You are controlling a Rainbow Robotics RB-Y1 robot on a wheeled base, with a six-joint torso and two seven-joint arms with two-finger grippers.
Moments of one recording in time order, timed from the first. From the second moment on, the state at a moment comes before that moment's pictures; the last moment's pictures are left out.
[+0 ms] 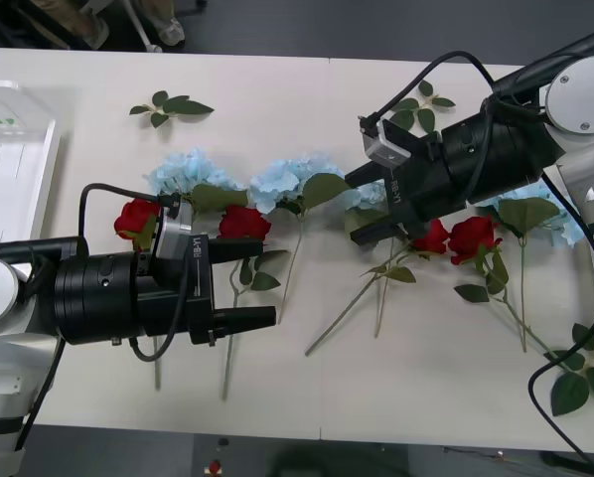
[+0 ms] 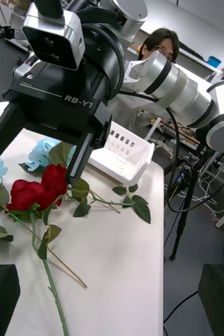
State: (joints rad) right arm -0.63 -0.49 0.10 -1.53 -1.43 1.56 2.70; left arm -0.02 0.25 0.05 -1.88 1.70 1.38 -2.68
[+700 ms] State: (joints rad) right arm -0.63 -0.49 0.10 -1.53 -1.43 1.56 2.70; left arm -0.02 0.25 0.05 -1.88 1.70 1.38 -2.68
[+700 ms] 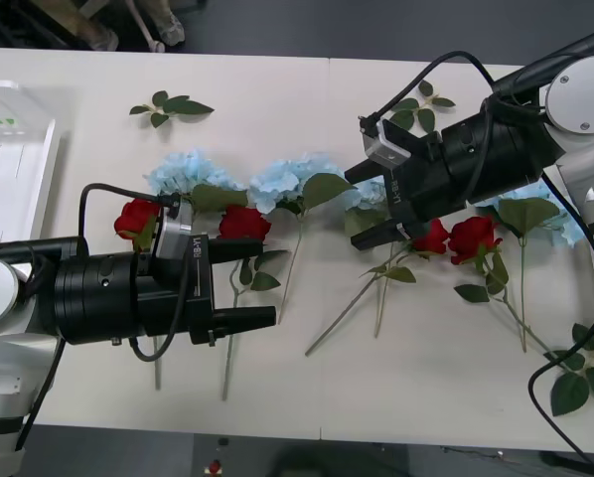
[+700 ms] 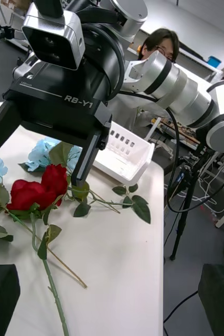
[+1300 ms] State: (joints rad) right arm -0.63 -0.49 0.10 -1.53 -1.43 1.56 2.70; left arm -0.02 0.25 0.05 -1.88 1.70 1.38 -2.68
